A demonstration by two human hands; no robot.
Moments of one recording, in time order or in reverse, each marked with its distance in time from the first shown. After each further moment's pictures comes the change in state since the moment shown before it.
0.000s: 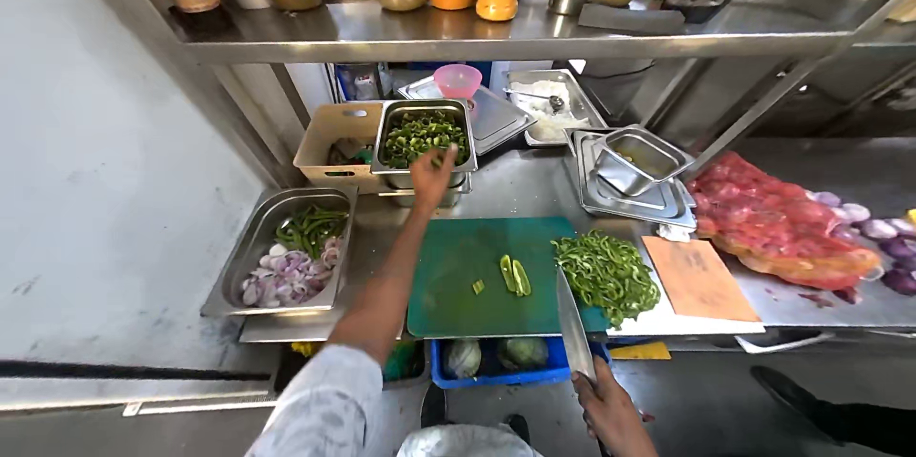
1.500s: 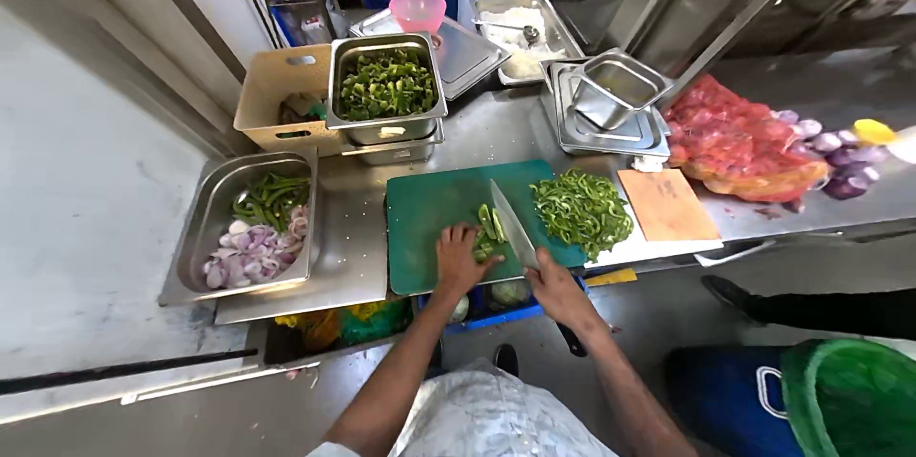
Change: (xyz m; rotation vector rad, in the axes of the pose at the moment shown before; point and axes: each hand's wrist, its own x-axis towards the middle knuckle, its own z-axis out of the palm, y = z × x) left_hand -0.259 -0.029 0.058 0.514 -0.541 -0.061; right_hand 0.041 -0.094 0.002 -0.360 -0.084 -0.147
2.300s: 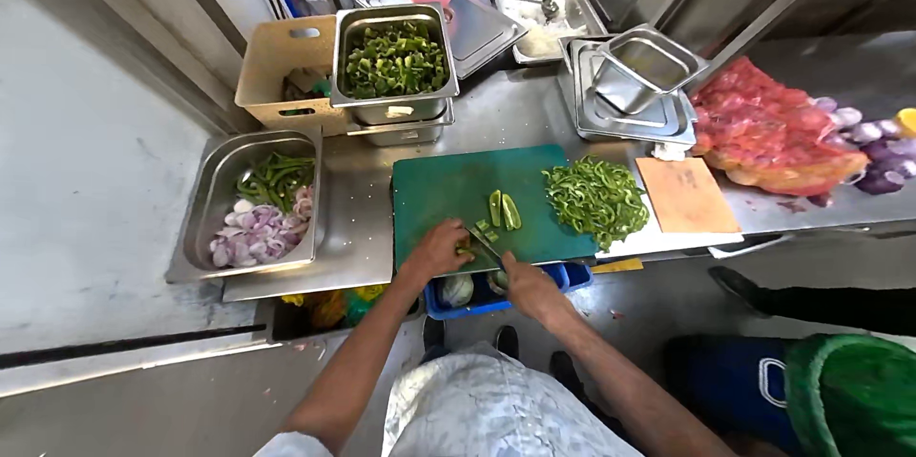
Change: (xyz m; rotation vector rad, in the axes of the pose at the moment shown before) left_hand 0.001 -0.042 -0.066 -0.060 -0.362 0.333; right_hand 0.010 -0.043 0.046 -0.436 -0.284 0.055
